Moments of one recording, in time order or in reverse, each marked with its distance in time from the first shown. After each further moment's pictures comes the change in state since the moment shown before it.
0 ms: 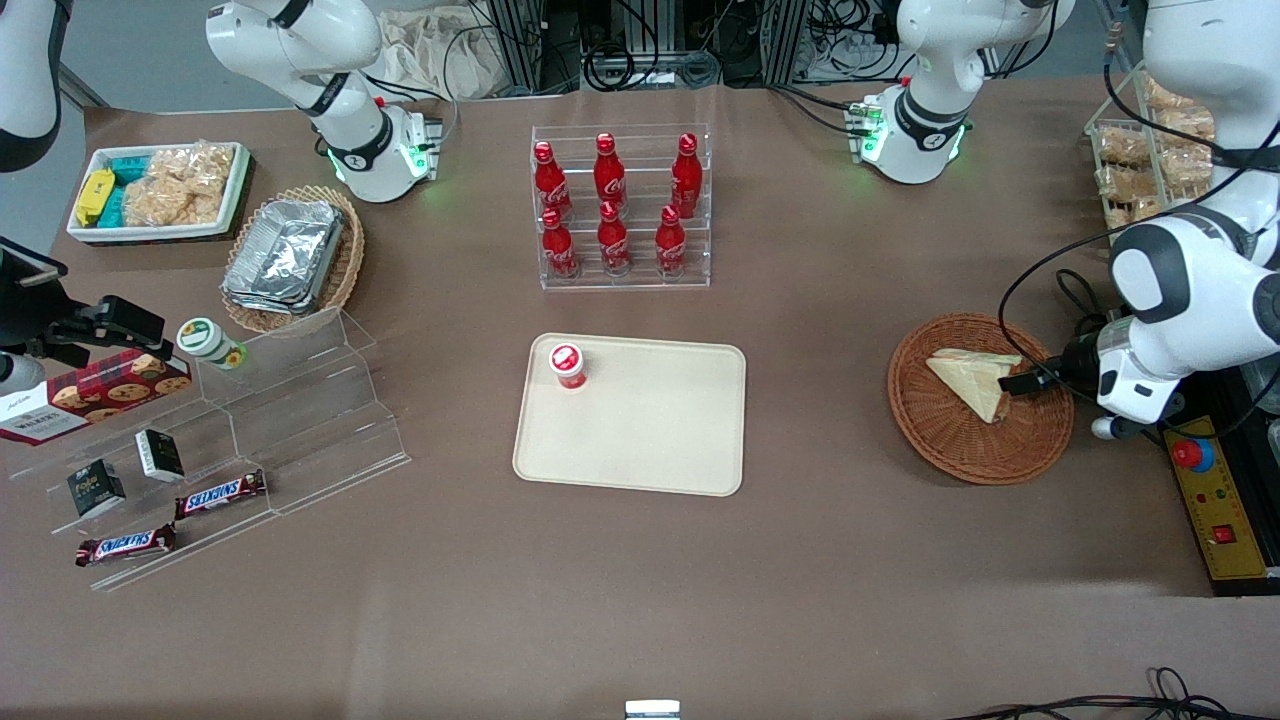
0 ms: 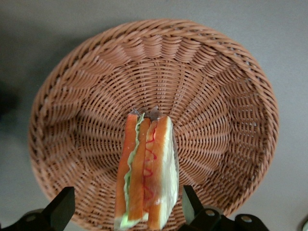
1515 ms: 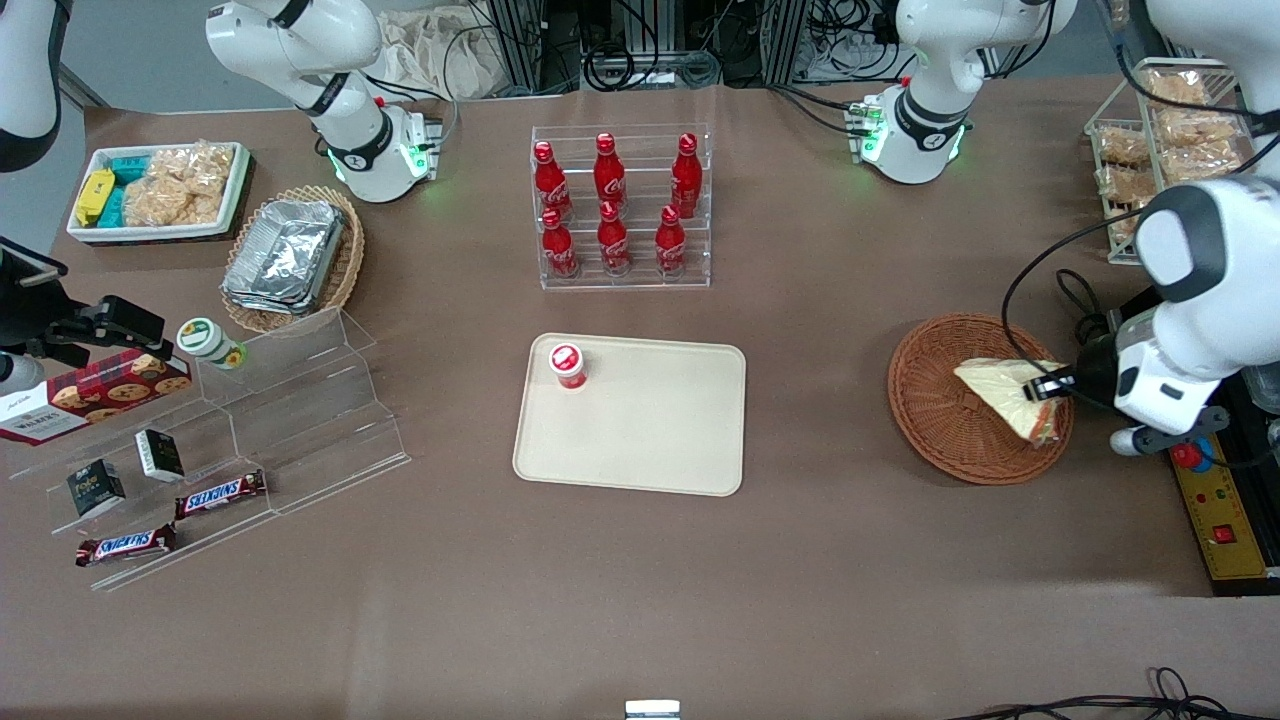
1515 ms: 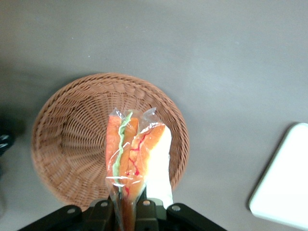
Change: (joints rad) arm -0.083 -0.100 -0.047 0.308 0.094 -0.301 -0.081
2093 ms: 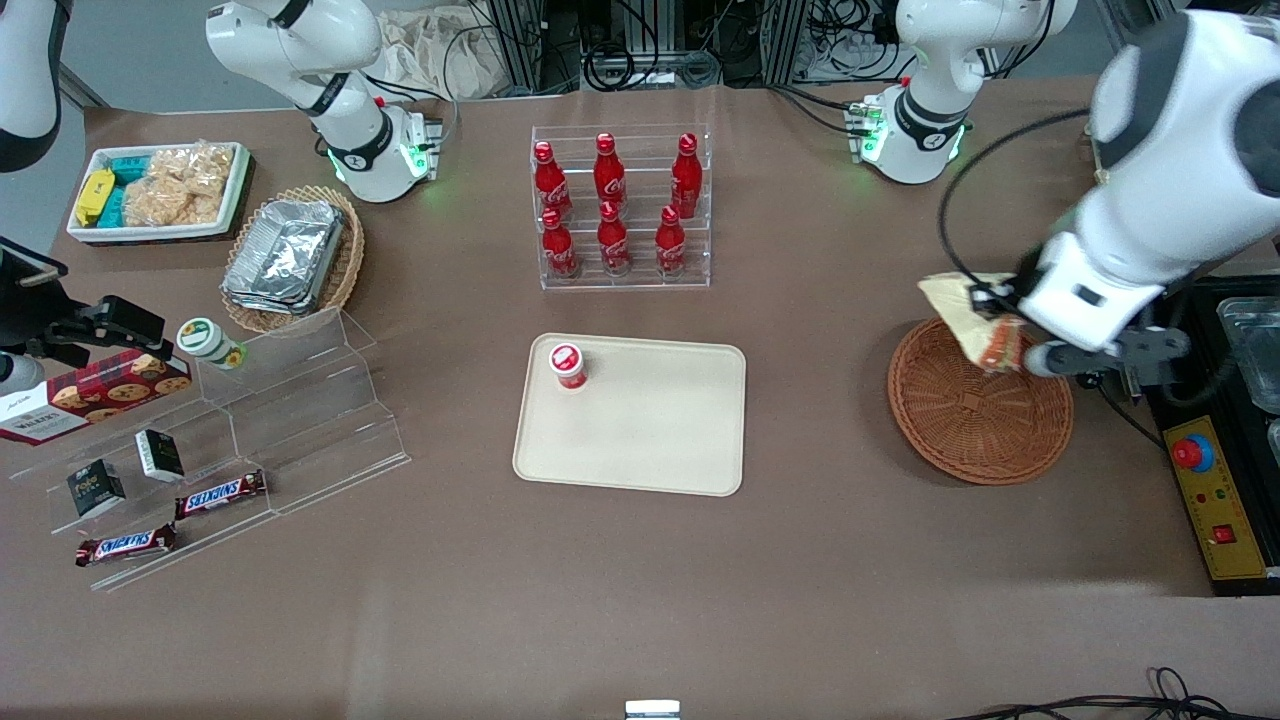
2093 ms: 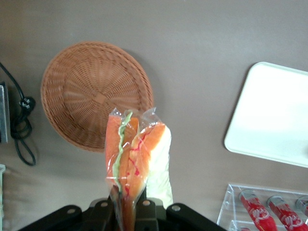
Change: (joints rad) arm -0.009 -0.043 -0.337 0.268 0.170 -0.391 -0.261
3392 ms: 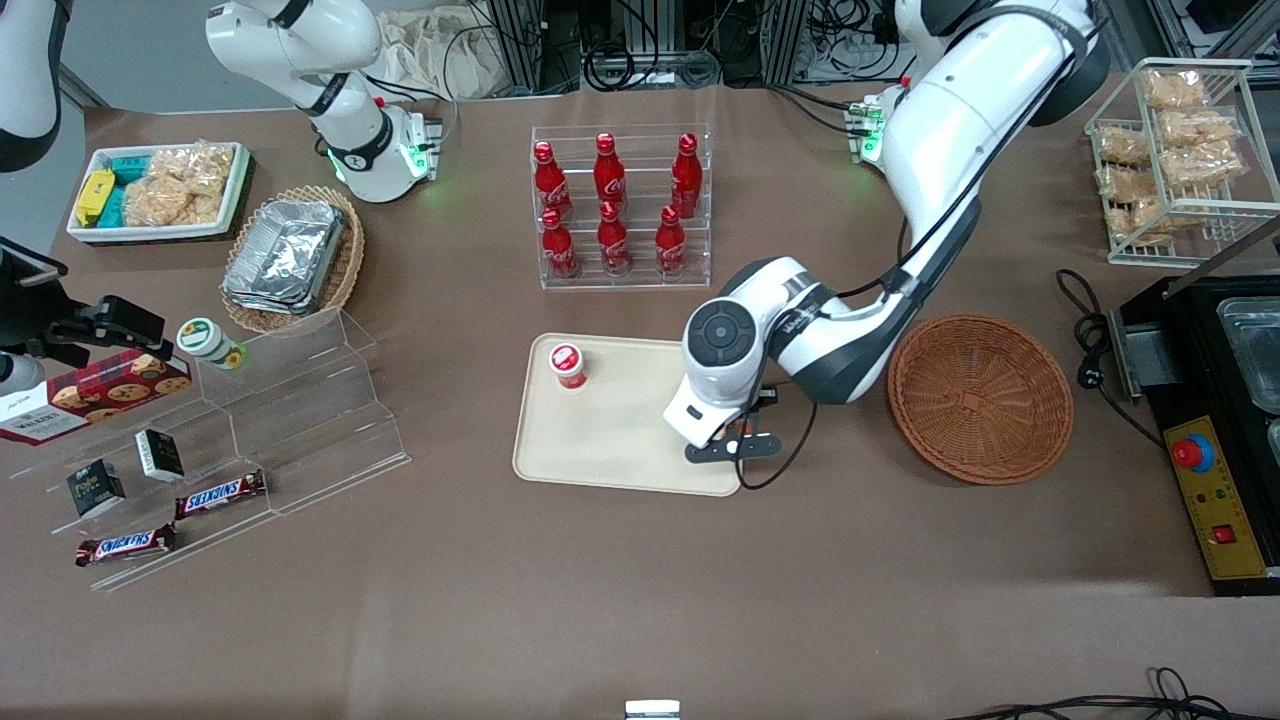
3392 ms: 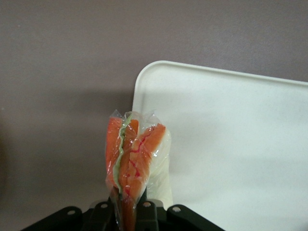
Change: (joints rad) arm -0.267 0.689 -0.220 0.169 0.465 0.403 -0.529
